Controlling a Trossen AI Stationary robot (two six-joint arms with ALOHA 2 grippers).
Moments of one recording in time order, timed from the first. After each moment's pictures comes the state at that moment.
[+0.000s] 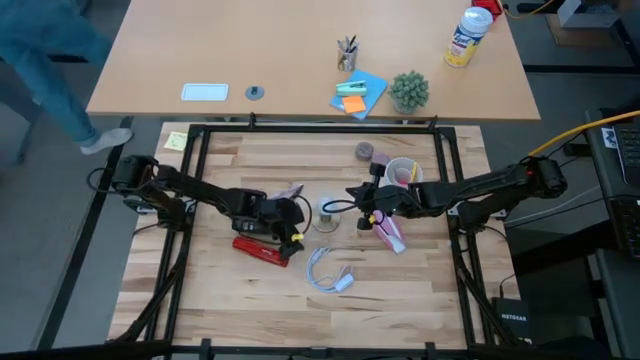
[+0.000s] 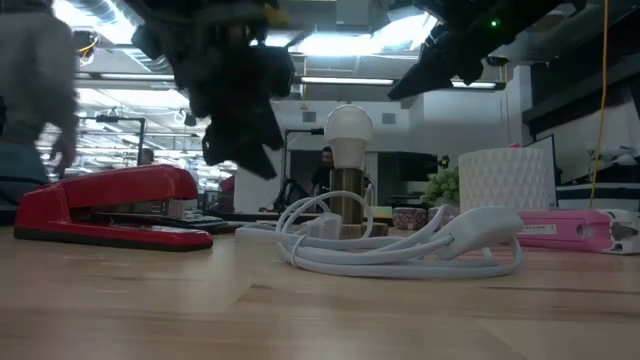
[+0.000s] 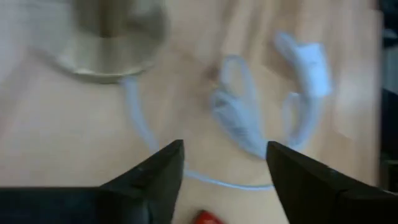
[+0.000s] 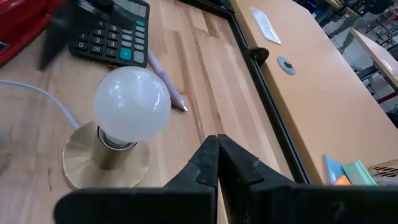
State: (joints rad) left arm -0.10 1.59 0.88 -0.13 0.13 -0.57; right arm 0.12 1.30 0.81 -0.09 0.53 -0.21
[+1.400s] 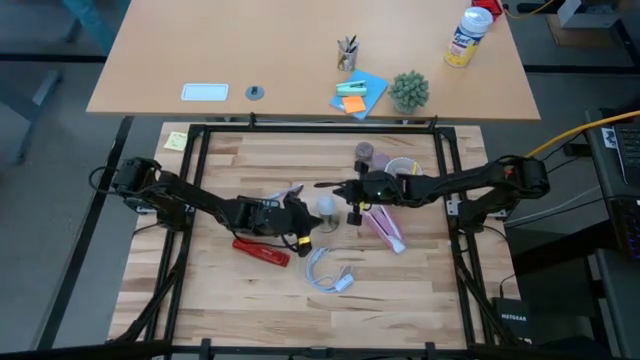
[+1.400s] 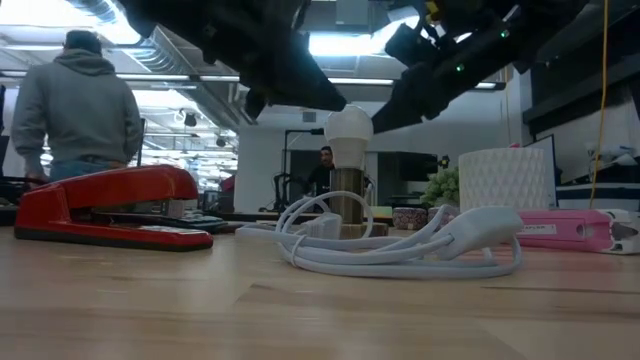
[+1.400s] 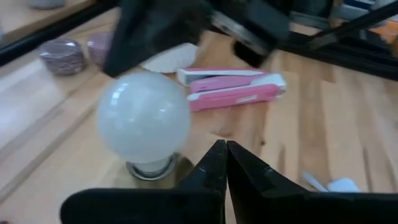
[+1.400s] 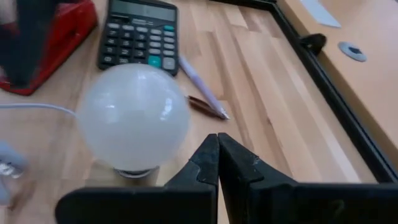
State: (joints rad) left arm -0.21 1.61 0.88 0.26 -0.43 -0.36; right arm -0.06 1.46 0.75 0.19 0.17 -0.16
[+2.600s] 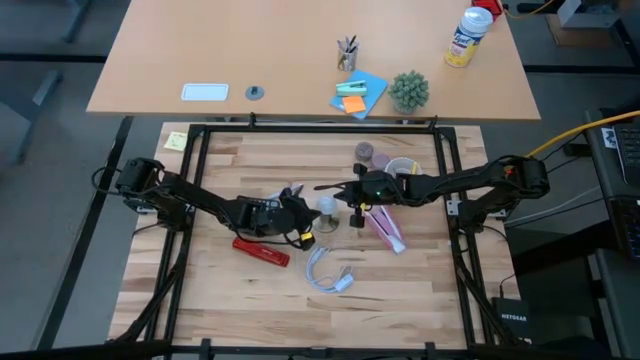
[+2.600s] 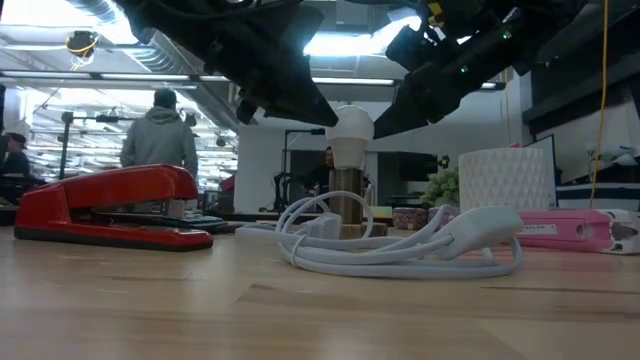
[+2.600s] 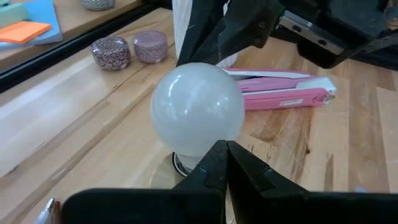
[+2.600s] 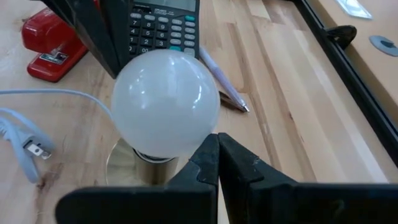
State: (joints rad) left arm -0.19 1.64 0.88 0.24 -0.57 -0.39; right arm -0.06 1.45 0.75 0.15 0.09 -0.16
